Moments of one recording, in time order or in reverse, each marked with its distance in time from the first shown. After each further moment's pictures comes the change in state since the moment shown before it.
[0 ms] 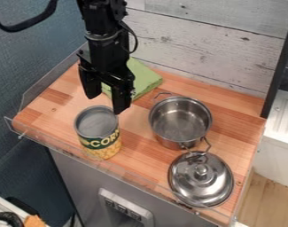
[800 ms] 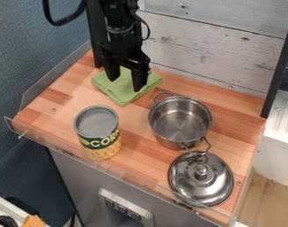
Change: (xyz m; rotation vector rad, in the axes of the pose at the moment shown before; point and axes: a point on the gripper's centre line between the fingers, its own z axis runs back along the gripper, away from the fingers) arm 0.085 0.043 -0.041 0.006 -0.128 0.091
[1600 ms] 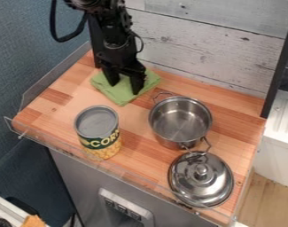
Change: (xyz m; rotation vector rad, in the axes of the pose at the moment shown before) arm -0.003 0.030 -0.040 0.041 -0.011 0.069
